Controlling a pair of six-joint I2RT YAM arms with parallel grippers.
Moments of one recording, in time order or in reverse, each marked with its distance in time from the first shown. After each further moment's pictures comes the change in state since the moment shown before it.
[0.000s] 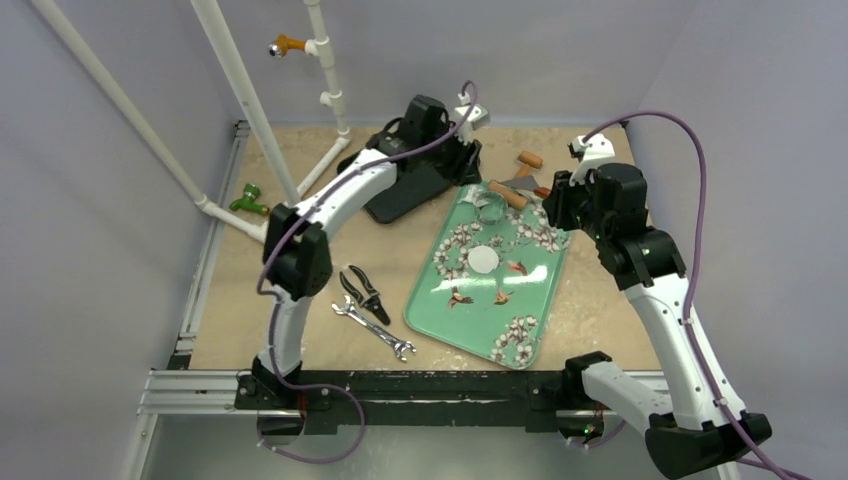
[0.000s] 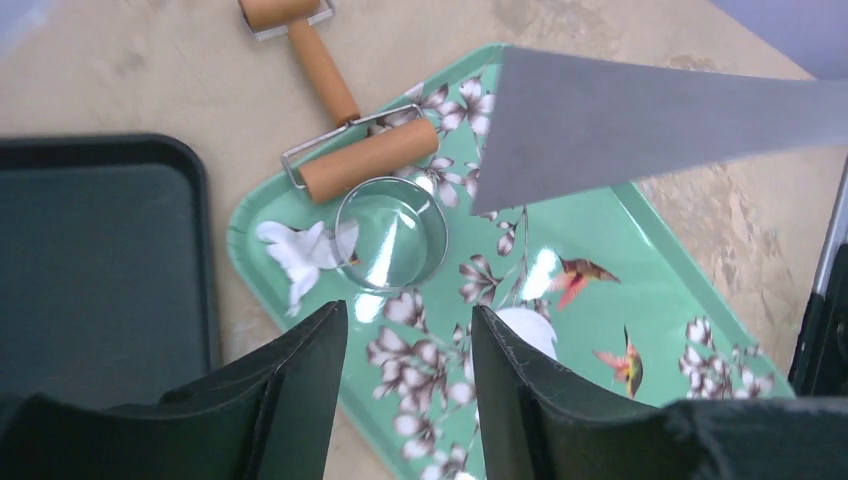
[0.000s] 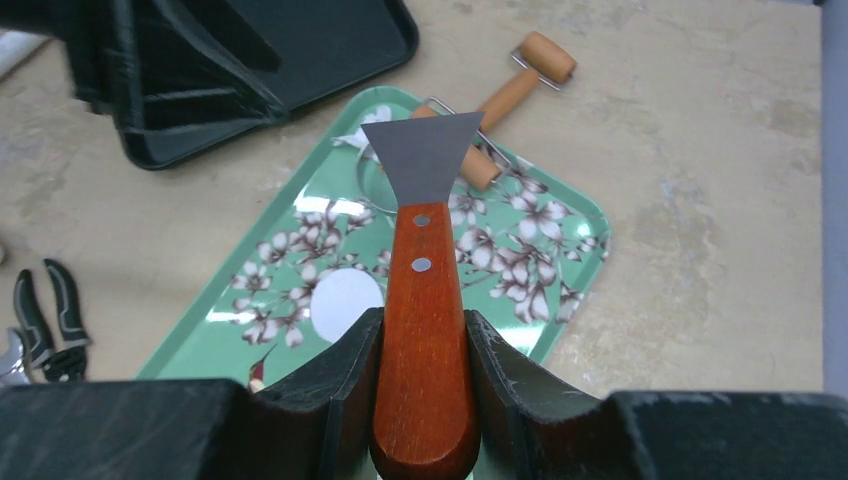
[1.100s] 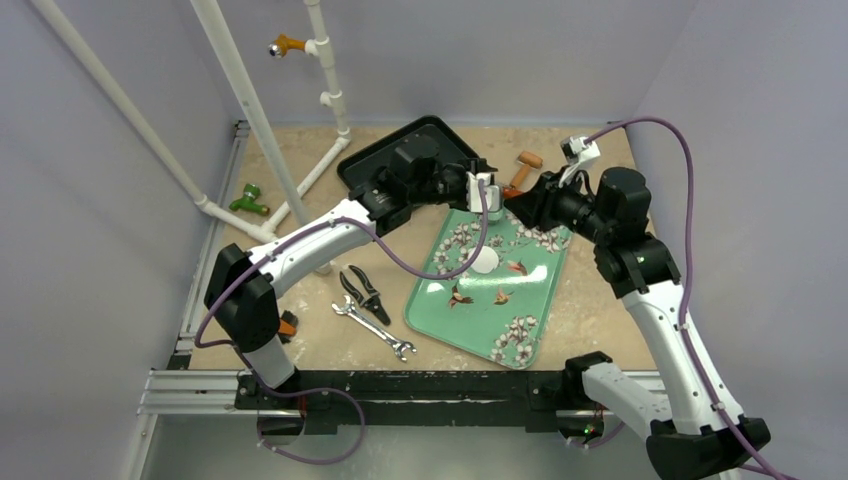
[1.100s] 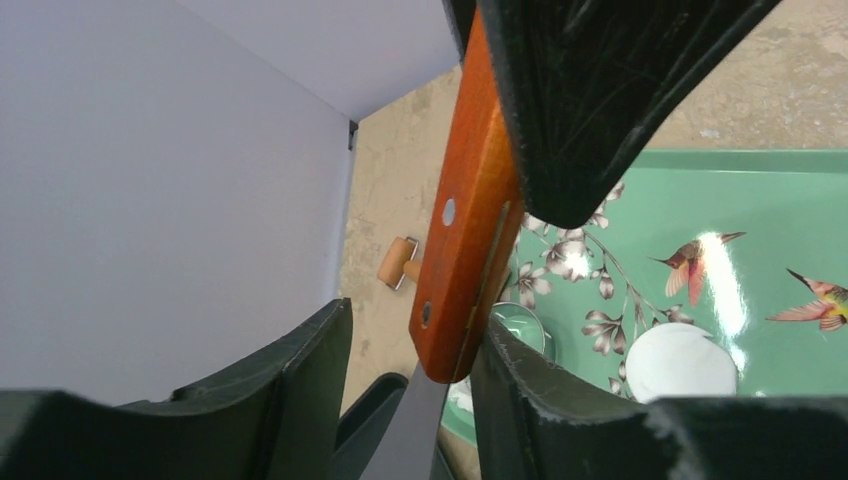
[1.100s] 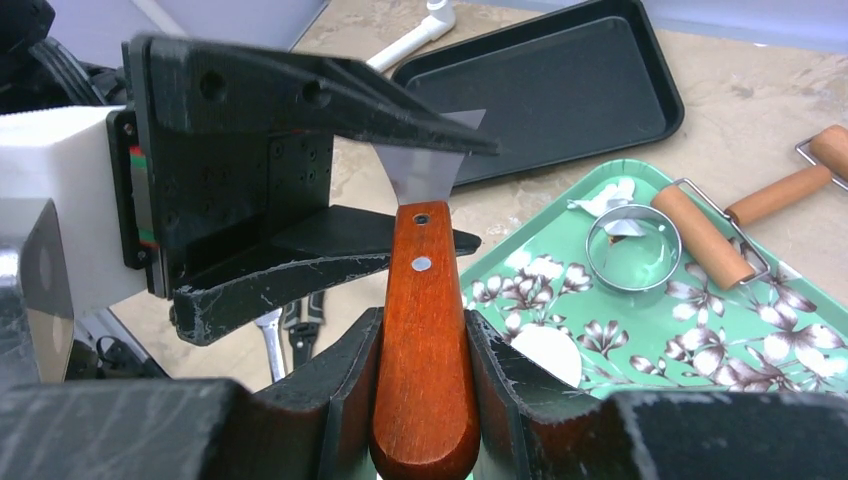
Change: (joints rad) left arm -0.164 -0.536 -0.613 0.490 0.027 0.835; right arm 0.002 -0.040 -0.081 0.240 -0.486 0.157
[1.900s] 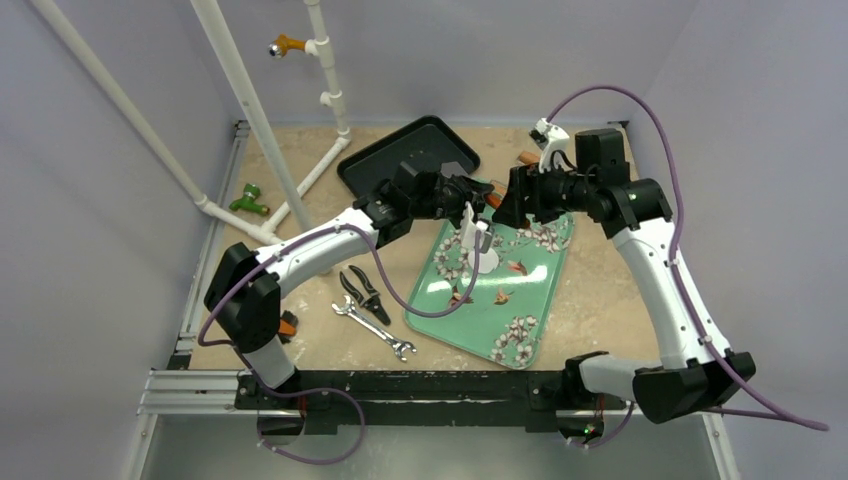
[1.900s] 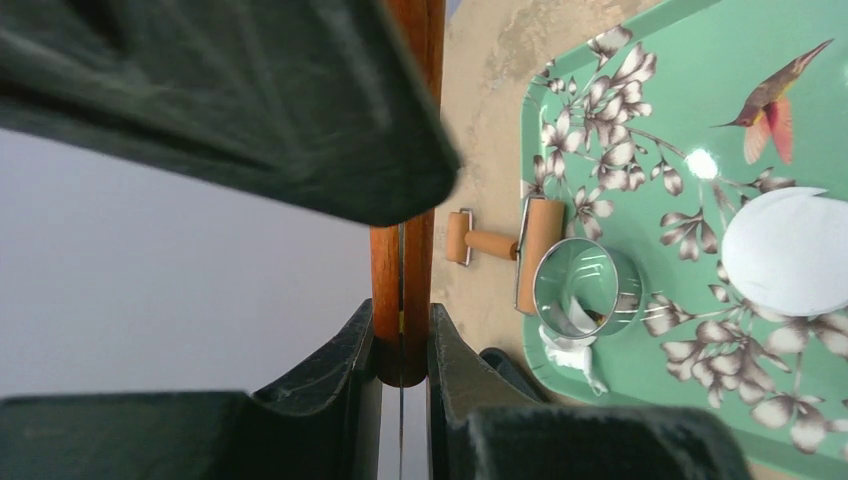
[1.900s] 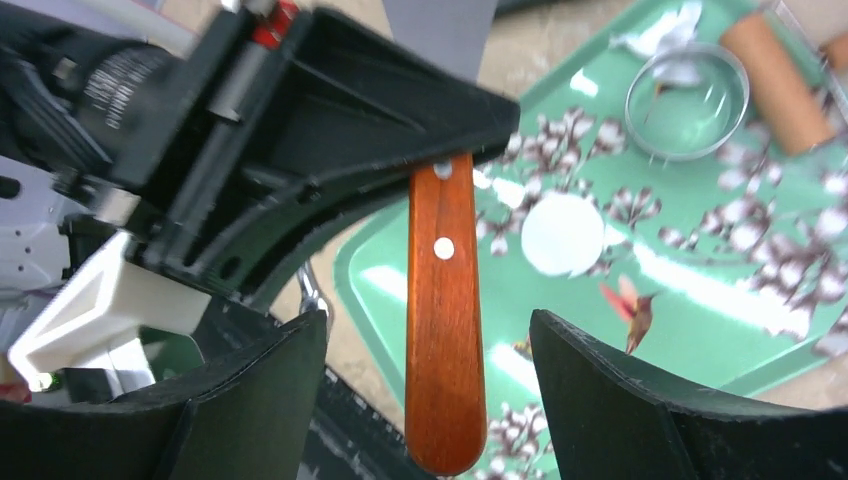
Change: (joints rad) left arm -0.008 -0.003 -0.109 -0.007 -0.005 0.472; right arm 0.001 0.294 0.354 -0.466 -0.079 -0.147
